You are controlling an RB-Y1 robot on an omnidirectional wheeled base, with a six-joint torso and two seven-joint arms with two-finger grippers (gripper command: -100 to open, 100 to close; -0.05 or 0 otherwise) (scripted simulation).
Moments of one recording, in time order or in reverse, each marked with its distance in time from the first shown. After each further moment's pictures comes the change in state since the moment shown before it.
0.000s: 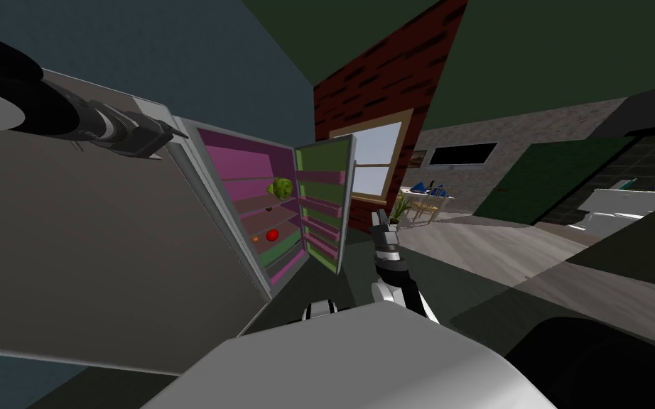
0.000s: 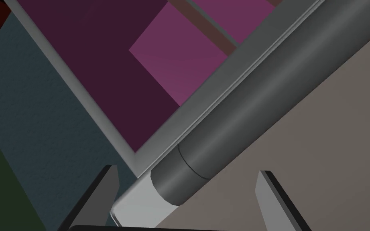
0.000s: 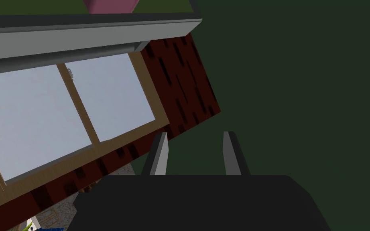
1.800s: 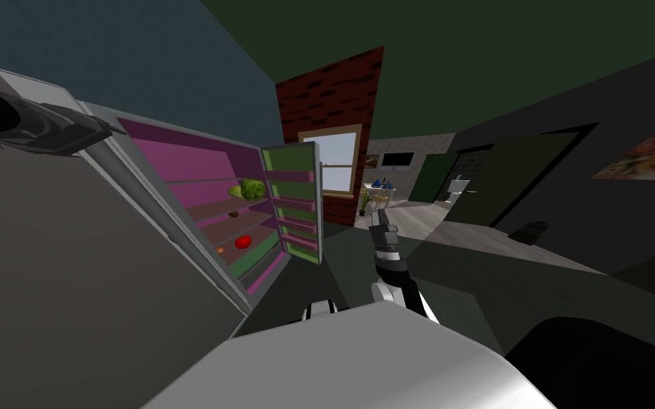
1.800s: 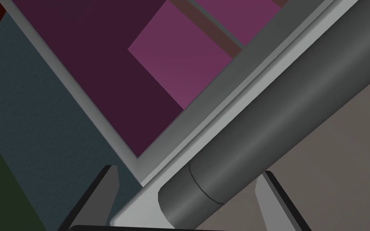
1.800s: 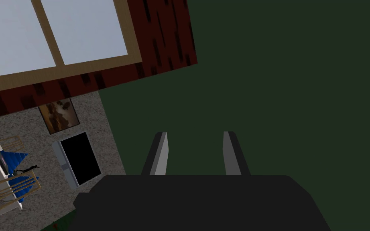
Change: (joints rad) left arm -0.026 0.008 -0.124 0.304 -0.125 -0.041 -0.074; right arm 0.001 0.000 0.000 0.000 0.000 0.000 0.000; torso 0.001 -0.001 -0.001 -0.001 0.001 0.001
